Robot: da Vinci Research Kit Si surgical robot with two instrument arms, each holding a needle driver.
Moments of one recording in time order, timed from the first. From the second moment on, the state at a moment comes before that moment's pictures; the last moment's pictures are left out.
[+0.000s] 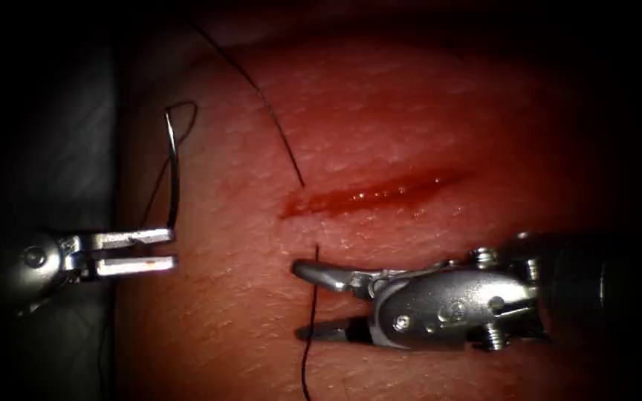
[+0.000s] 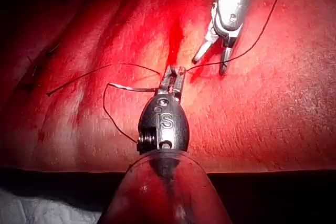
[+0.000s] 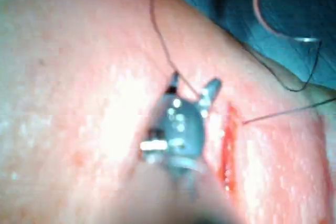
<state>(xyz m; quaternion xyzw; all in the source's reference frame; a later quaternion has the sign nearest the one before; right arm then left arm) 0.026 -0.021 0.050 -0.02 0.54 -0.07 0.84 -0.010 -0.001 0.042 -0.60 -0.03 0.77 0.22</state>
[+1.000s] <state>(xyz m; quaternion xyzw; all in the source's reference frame) 0.027 -0.030 0.042 0.04 0.55 -0.14 0.82 -0.009 -0.001 0.042 -0.60 -0.03 0.77 0.22</state>
